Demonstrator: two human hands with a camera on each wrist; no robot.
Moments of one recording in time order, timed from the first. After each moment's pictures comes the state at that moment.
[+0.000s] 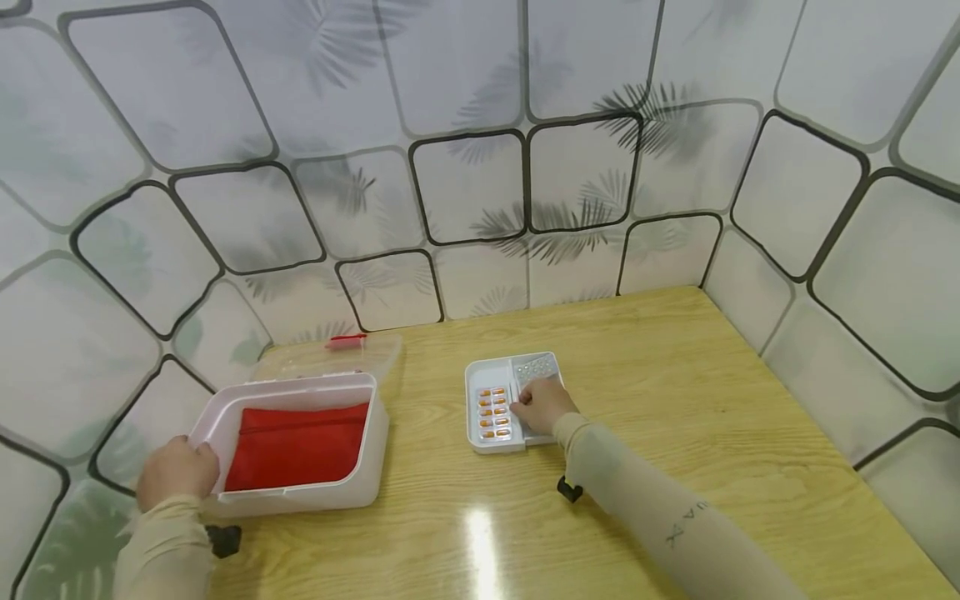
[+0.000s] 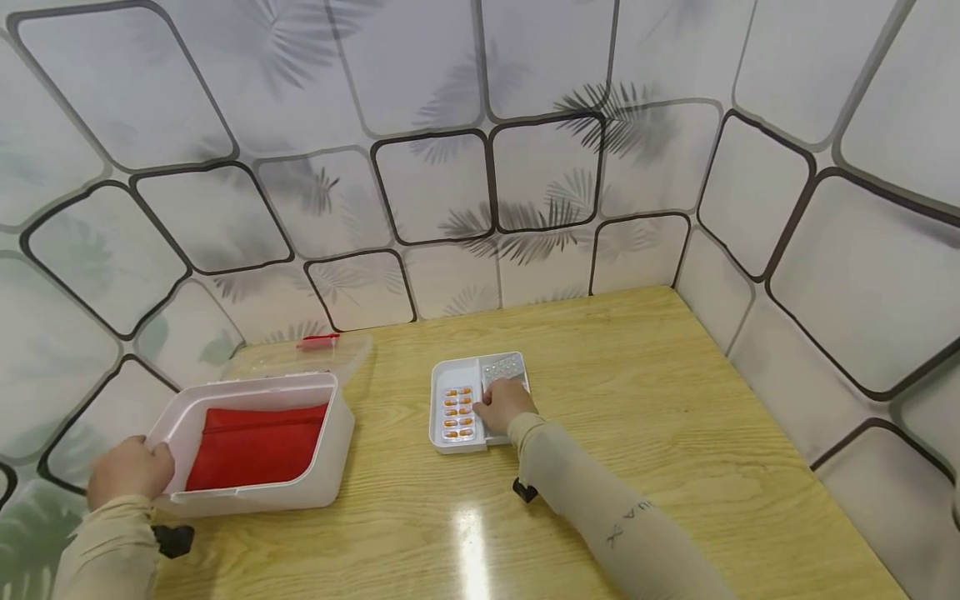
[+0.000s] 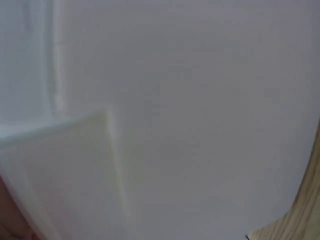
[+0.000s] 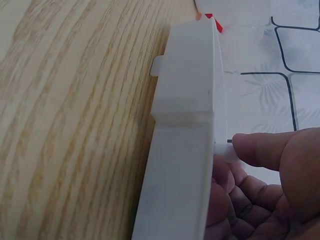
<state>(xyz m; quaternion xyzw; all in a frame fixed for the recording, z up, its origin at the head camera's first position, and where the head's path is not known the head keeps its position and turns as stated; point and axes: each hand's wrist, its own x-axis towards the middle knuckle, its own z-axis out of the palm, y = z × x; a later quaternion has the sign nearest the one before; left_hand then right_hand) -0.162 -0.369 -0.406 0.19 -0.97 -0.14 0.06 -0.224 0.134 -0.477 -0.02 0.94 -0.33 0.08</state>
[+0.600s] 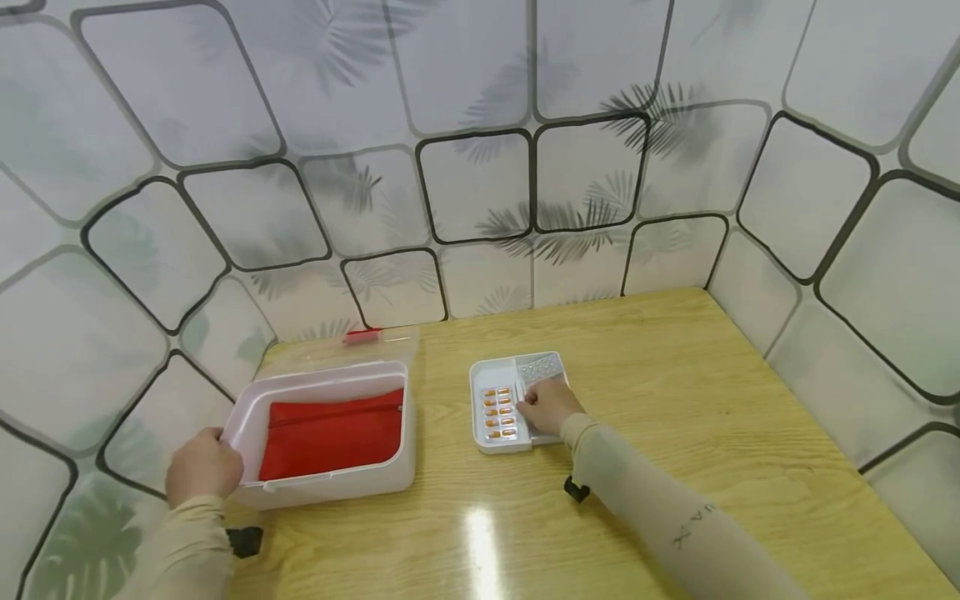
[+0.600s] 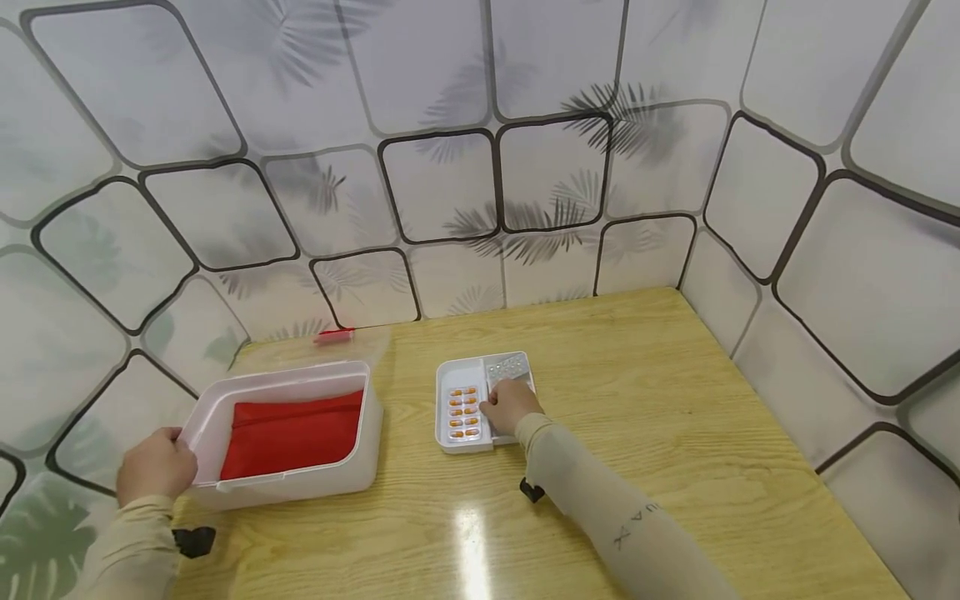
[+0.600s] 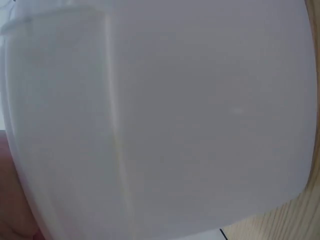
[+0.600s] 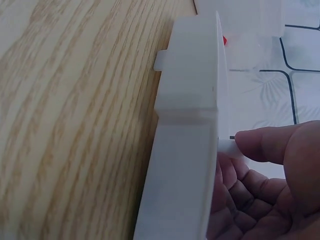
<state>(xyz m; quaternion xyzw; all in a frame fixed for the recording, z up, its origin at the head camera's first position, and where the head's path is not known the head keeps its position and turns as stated) -0.156 -0.340 -0.407 0.16 -0.97 -0.16 0.06 -0.225 0.137 -0.481 -0.04 0.94 -0.32 0.08</state>
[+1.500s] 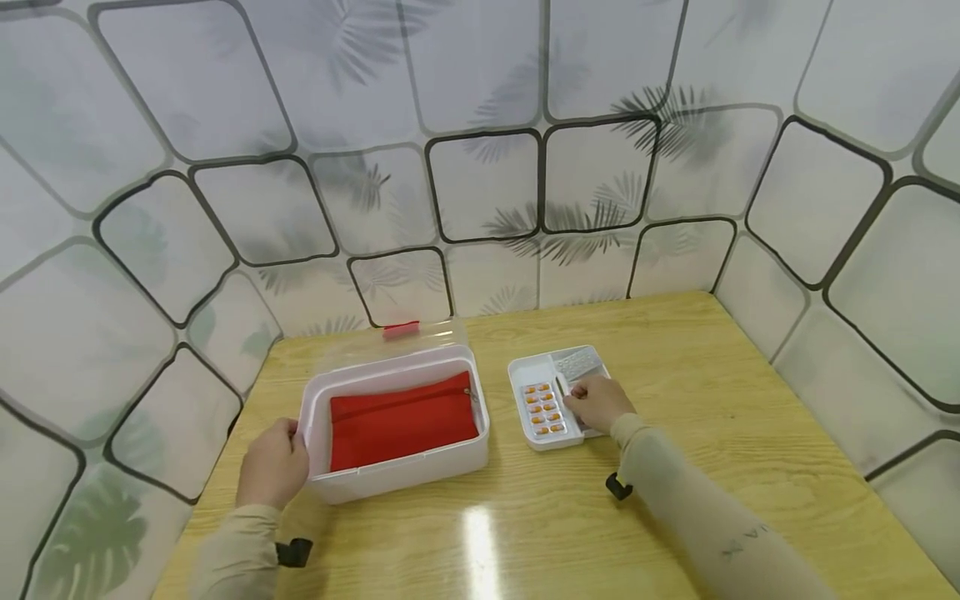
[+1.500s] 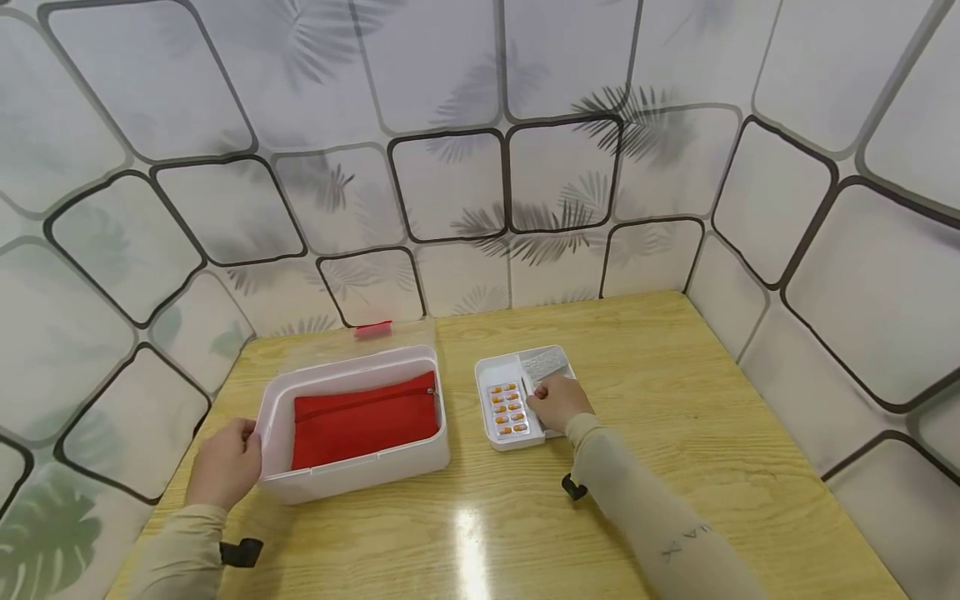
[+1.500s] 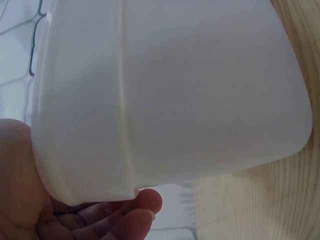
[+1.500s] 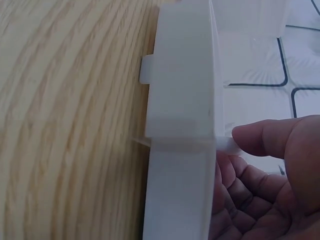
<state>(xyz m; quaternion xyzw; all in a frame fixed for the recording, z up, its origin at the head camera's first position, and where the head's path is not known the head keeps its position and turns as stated) -0.145 -0.263 -0.419 0.05 -0.97 -0.23 0.10 -0.226 0.203 -0.489 -0.01 0.95 -0.32 0.06</state>
